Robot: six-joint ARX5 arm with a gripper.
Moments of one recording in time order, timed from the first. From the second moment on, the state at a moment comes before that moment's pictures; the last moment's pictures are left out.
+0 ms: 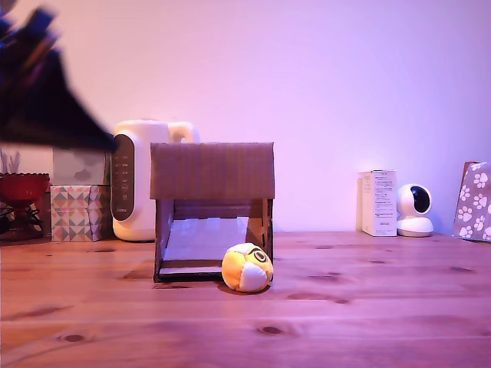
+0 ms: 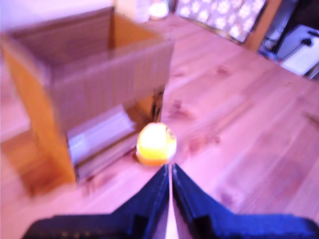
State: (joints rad) arm -0.48 0.88 0.37 0.08 0.31 -0.07
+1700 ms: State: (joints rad) arm -0.71 1.52 0.45 0.73 0.11 -0.18
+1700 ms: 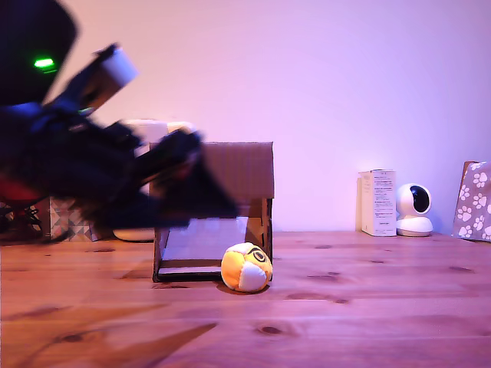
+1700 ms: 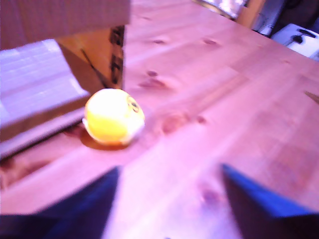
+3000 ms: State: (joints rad) arm -0.66 1.91 0.78 0.62 0.09 -0.13
